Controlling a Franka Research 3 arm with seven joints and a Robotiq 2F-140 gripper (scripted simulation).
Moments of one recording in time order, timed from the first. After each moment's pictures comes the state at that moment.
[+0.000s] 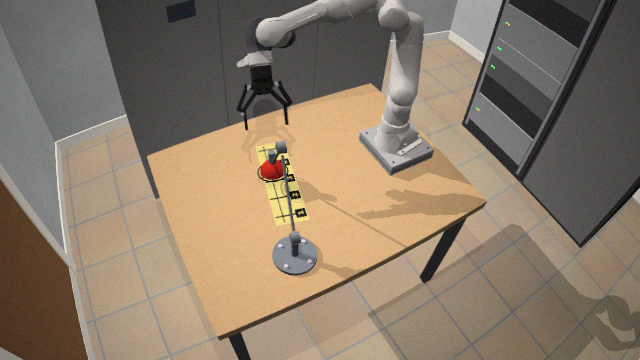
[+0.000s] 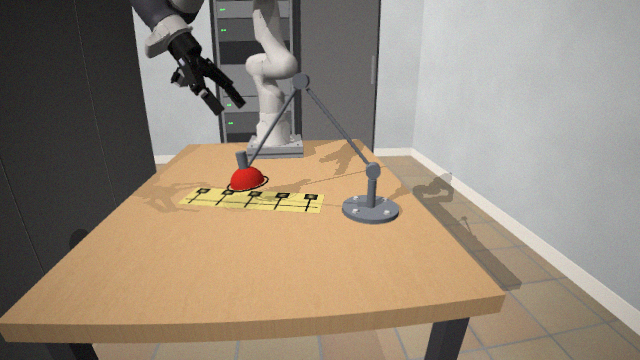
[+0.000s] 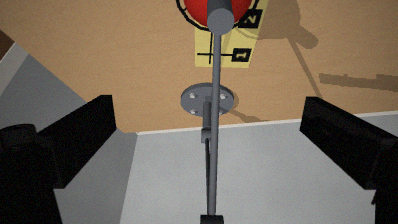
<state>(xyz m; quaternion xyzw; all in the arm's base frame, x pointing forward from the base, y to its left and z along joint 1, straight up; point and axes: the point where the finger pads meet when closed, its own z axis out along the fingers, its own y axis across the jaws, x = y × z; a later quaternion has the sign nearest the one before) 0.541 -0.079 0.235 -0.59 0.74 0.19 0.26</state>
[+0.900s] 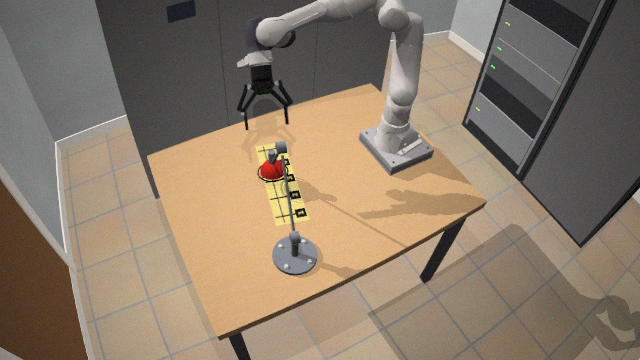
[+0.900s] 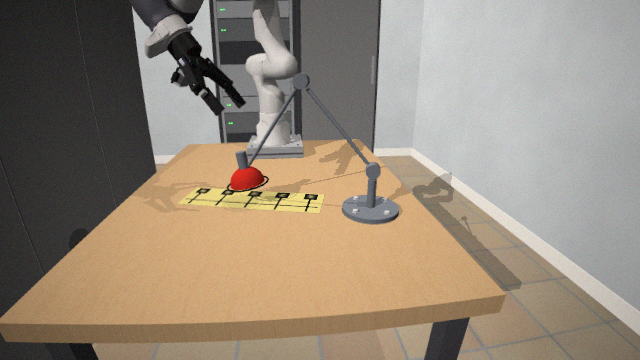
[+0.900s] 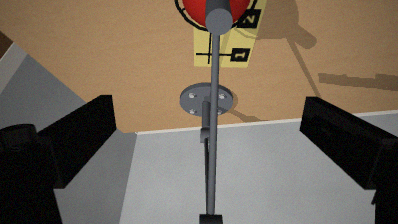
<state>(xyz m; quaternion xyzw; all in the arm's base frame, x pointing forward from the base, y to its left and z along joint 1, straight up) 0.539 -0.079 0.236 -0.59 0.73 0.20 0.26</state>
